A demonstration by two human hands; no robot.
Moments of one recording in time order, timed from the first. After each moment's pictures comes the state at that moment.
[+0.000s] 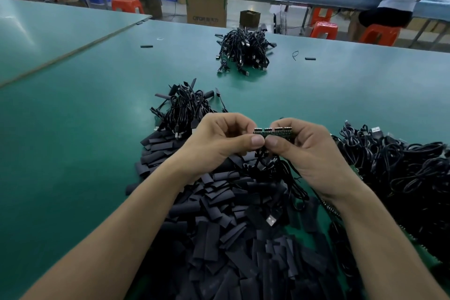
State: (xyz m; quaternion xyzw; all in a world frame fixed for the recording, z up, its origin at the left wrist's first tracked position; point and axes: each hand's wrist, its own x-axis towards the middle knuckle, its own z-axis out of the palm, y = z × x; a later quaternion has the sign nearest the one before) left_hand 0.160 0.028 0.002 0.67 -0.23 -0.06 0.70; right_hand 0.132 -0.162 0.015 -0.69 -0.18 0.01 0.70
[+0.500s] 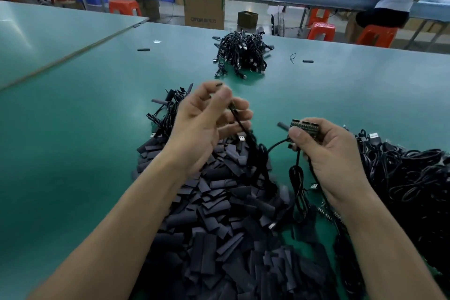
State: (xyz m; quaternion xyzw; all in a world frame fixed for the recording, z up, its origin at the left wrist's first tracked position) left_hand 0.168 0.030 0.028 0.51 -0.18 0.00 0.84; right_hand 0.145 -0.184 0.007 -0.72 -0.04 -0.15 0.67
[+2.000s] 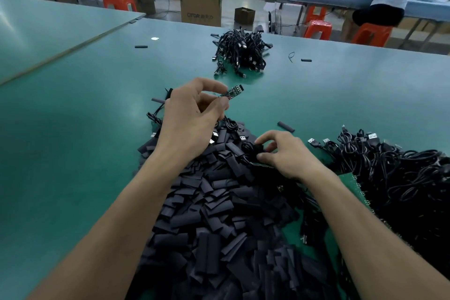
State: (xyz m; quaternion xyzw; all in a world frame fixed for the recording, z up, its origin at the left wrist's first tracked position) left_hand 0.169 0.044 0.044 0.78 -0.08 0.17 0.60; right_hand 0.192 -0.162 -0.009 -0.94 -0.01 0.08 0.33
